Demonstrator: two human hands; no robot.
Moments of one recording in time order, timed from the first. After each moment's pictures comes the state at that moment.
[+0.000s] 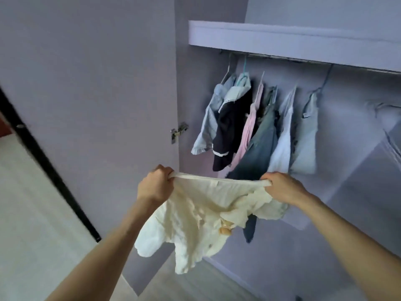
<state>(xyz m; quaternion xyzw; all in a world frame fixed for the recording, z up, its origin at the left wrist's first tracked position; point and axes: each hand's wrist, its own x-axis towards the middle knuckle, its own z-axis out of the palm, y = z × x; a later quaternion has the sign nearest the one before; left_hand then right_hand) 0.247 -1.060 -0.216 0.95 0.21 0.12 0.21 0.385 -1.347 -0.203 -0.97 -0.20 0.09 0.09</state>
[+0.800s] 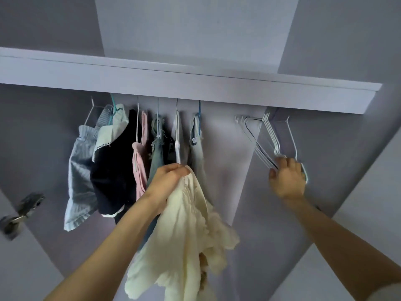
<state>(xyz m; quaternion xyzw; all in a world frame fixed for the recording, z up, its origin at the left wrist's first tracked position) 0.469 -1.262 -0.130 0.69 0.01 -0.07 0.72 0.494 -1.565 -0.172 -0.94 0.18 -0.28 0.10</state>
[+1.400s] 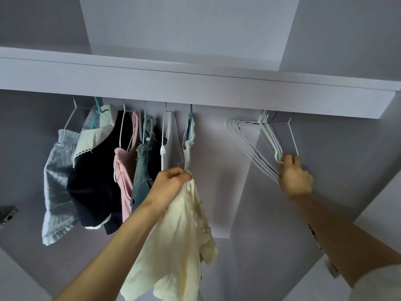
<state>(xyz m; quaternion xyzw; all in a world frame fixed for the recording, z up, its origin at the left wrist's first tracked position) 0.505 -1.302 -0.138 0.72 0.00 -0.05 0.69 0.535 -1.608 -0.167 -0.95 0.19 -0.27 0.00</state>
